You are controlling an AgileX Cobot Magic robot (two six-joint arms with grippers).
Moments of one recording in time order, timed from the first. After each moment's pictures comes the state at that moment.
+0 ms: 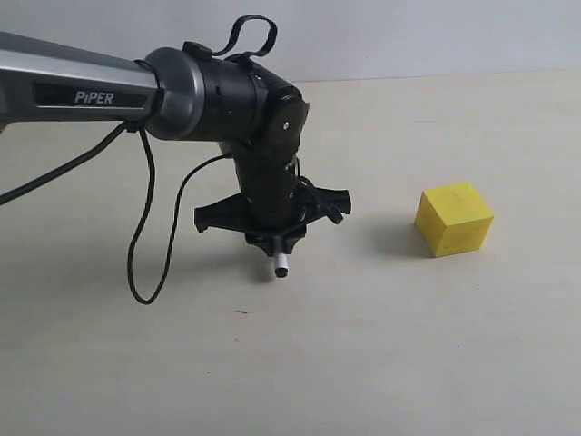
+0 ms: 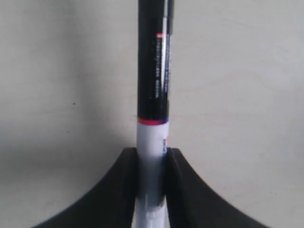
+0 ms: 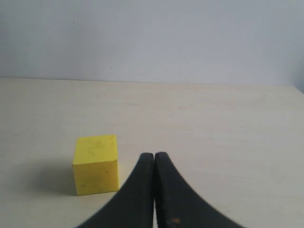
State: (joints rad) left arm -0.79 2.21 -1.57 0.06 0.87 -0.89; right arm 0.08 0.01 0.00 -0.10 0.28 0.06
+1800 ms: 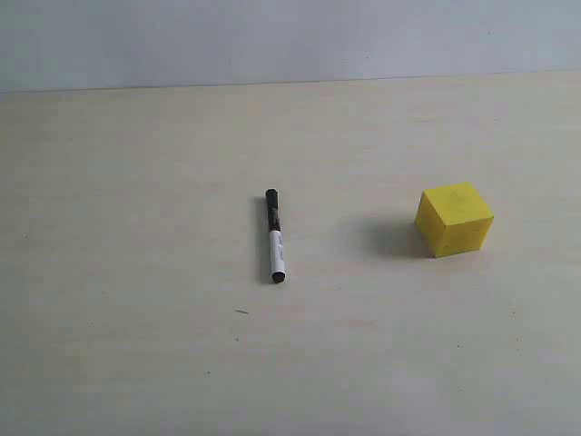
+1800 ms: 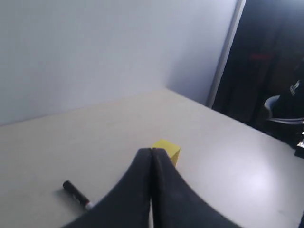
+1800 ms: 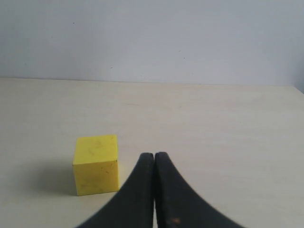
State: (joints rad) left arm -0.83 0.32 -0.30 -0.38 0.10 0.20; right arm 0.08 0.01 0.00 -0.10 0.28 0.06
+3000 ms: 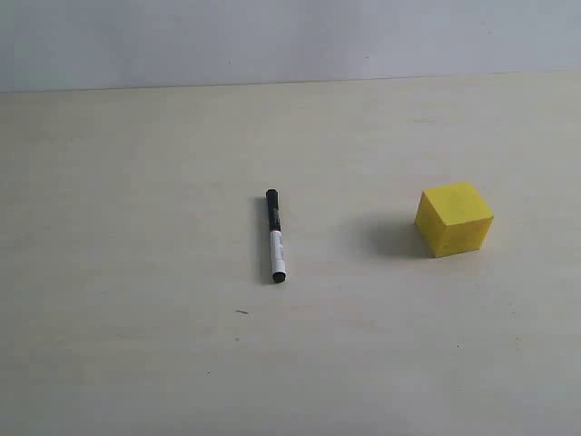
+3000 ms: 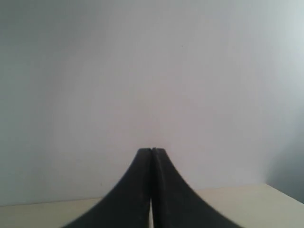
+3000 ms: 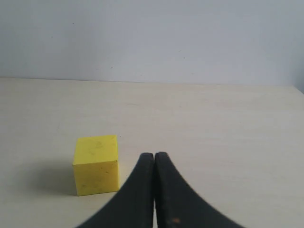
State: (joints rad) left arm -0.36 0.00 -0.29 -0.37 0.14 0.20; right arm 0.08 0.01 0.00 -0.10 0.28 0.06
